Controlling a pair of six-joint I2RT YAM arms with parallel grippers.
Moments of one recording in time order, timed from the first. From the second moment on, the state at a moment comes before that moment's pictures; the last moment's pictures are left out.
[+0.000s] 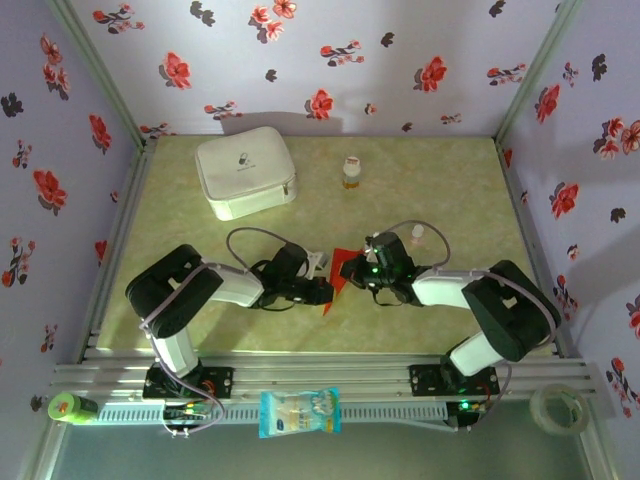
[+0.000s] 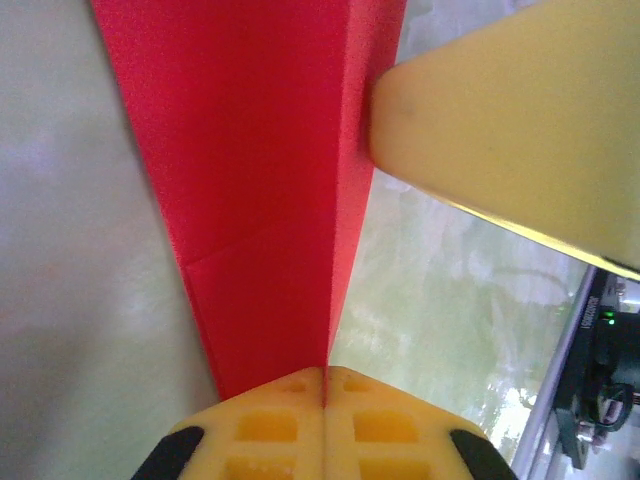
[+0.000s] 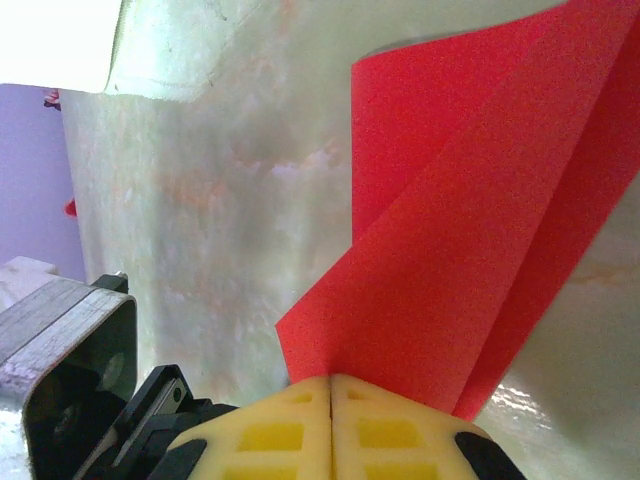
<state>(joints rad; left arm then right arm) -0.85 1.77 0.64 0.37 0.50 -0.72 0.62 1.52 0.50 0.31 -0.40 1.02</state>
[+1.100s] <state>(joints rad) -0.81 1.82 0.64 0.46 0.62 -0.80 0.60 1.62 0.51 0.37 -0.41 1.02</state>
